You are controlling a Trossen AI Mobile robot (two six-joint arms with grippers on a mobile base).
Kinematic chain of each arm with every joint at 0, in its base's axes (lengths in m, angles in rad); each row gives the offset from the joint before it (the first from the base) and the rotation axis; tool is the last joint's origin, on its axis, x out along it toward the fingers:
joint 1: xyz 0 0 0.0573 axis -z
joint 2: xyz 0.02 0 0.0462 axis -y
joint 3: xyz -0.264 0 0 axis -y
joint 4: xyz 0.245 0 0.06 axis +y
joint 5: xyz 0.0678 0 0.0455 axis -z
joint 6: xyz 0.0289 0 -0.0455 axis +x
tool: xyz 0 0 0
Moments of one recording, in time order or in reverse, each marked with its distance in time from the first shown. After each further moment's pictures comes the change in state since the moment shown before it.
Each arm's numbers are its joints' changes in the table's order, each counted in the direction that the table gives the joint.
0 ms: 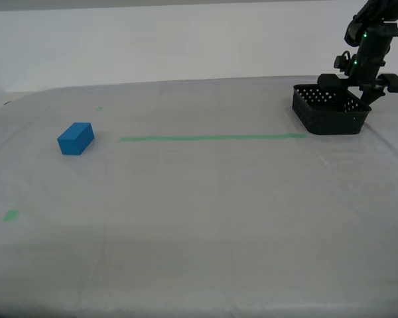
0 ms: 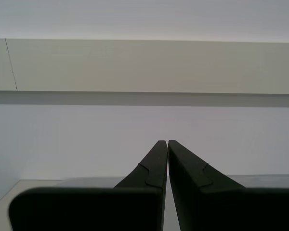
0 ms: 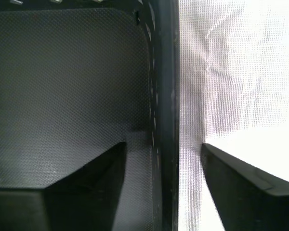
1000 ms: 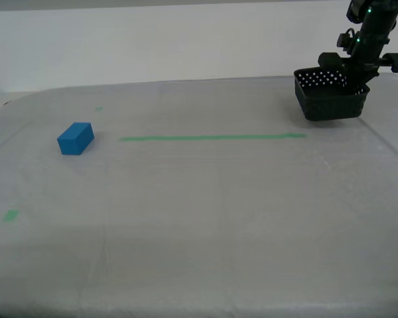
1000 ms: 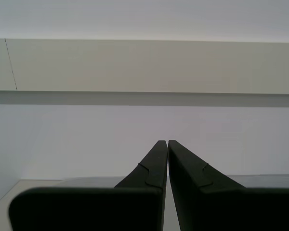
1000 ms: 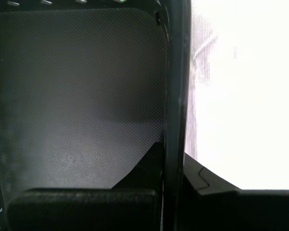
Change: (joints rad) arm 0 -0.021 0.095 0.000 0.045 0.003 0.068; arm 1 0.000 0.000 0.000 0.000 0.000 0.000
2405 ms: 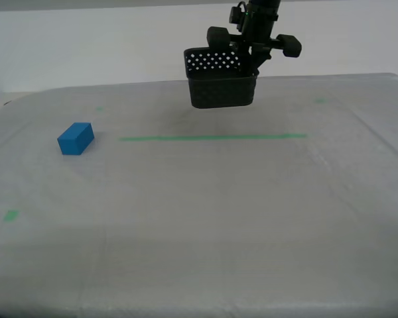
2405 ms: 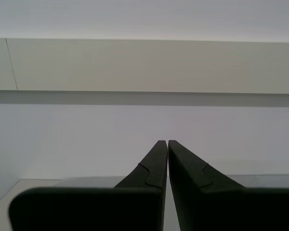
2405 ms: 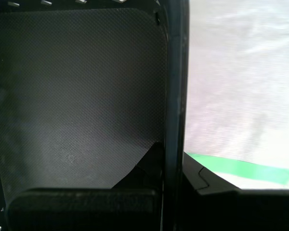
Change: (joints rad) arm 0 -0.526 0.119 -0.011 0.040 -0.052 0.340; arm 1 0.000 0.000 -0.001 0.000 0.000 0.000
